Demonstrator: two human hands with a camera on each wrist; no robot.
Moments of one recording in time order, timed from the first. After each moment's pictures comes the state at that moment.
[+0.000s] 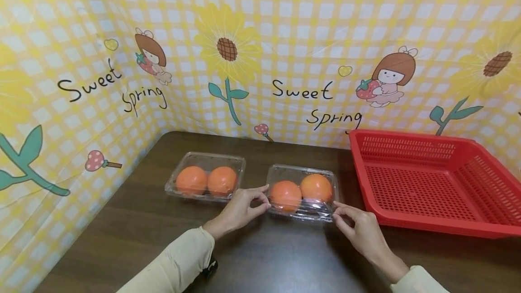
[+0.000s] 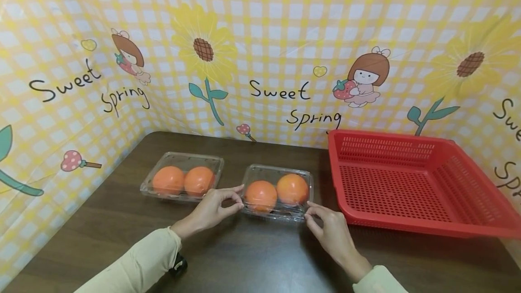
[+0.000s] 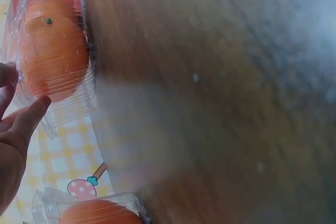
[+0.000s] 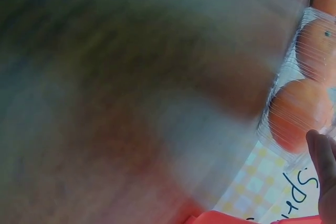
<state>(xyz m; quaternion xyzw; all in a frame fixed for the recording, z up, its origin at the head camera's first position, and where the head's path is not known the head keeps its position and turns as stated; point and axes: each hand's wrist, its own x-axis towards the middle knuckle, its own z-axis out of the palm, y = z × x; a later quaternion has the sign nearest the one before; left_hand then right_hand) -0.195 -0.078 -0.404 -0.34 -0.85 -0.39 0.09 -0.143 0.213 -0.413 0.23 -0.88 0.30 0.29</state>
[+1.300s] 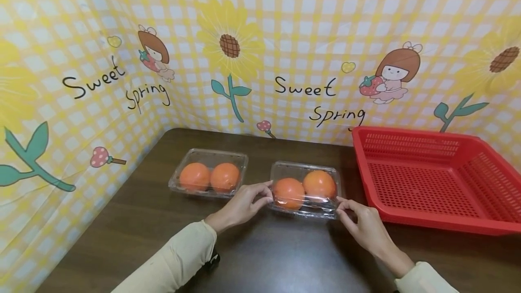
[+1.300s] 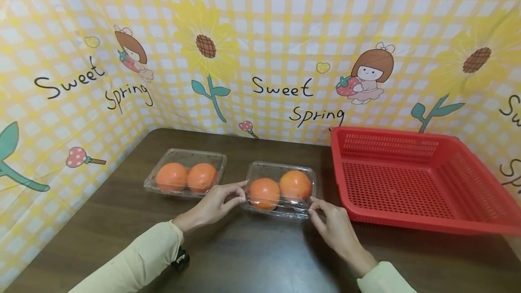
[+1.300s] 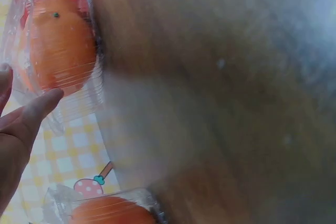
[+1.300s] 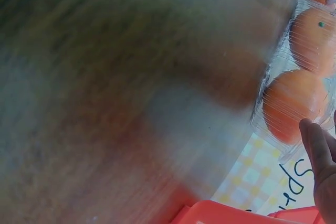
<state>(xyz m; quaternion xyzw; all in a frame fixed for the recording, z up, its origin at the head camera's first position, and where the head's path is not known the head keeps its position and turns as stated) -0.195 -0.079 -0.396 -0.37 -0.84 -0.39 0.07 -0.143 0.214 -0.407 0.22 -0.89 0.32 0.24</state>
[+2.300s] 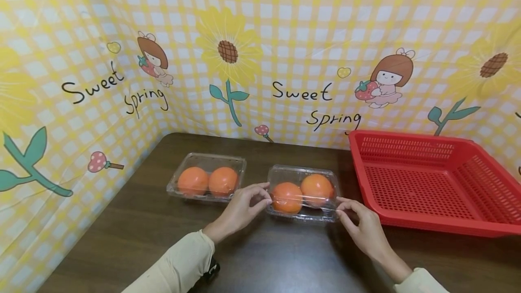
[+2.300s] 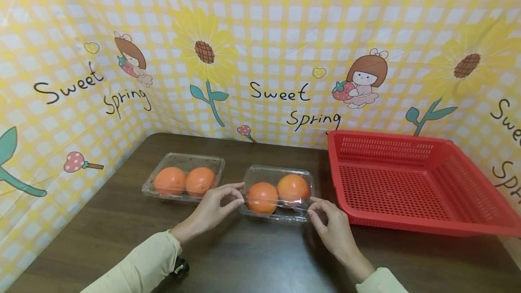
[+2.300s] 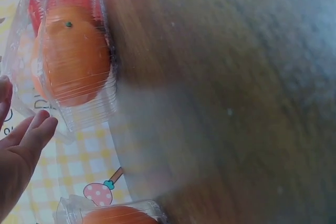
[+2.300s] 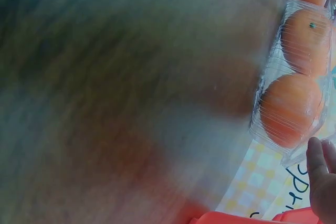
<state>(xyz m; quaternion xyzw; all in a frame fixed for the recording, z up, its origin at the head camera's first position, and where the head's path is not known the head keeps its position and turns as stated) -0.185 -0.074 -0.395 -0.30 -0.84 -0.44 0.10 -0.144 0.216 -0.417 0.20 -0.86 0.38 0.28</state>
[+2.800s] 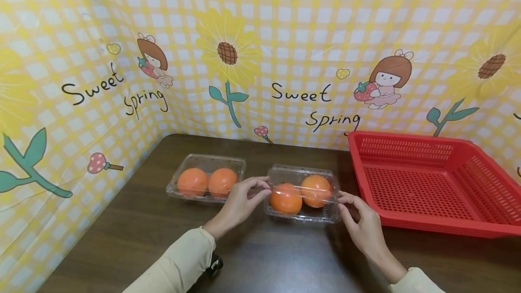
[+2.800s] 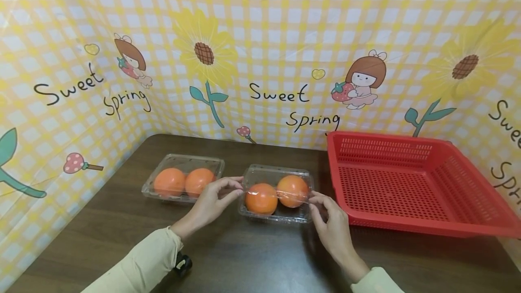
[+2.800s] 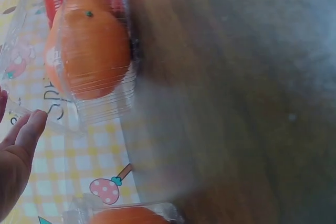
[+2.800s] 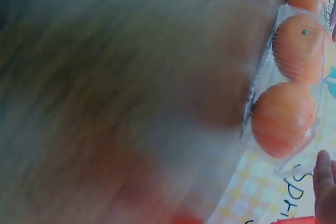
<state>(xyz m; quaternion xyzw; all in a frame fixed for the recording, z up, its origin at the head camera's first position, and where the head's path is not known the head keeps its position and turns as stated) -0.193 -0.069 -0.385 -0.24 -0.81 -0.52 0.10 -0.140 0.204 -0.402 0.14 -0.84 0.41 0.31</state>
